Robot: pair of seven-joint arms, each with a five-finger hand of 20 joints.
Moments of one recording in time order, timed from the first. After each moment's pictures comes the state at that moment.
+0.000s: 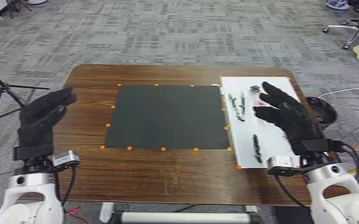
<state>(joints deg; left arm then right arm) 120.0 -71.9 -102.0 -116.5 71.1 7.2 23.8 -119.7 -67.8 98.5 -123.4 -74.6 -6.5 -5.9</state>
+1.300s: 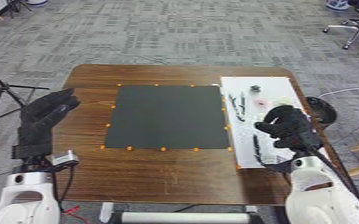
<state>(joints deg) 120.3 -71.6 -103.2 -117.5 73.6 6.6 20.7 -114.9 -59.1 84.2 -128.2 -135.0 5.4 29.8</state>
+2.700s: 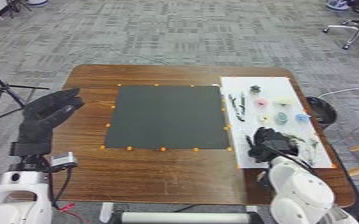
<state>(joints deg) 121.6 -70.1 -104.8 -119.8 76.3 3.4 18.0 -107.2 -59.2 74.6 -123.1 -139.3 -17.8 41.8</state>
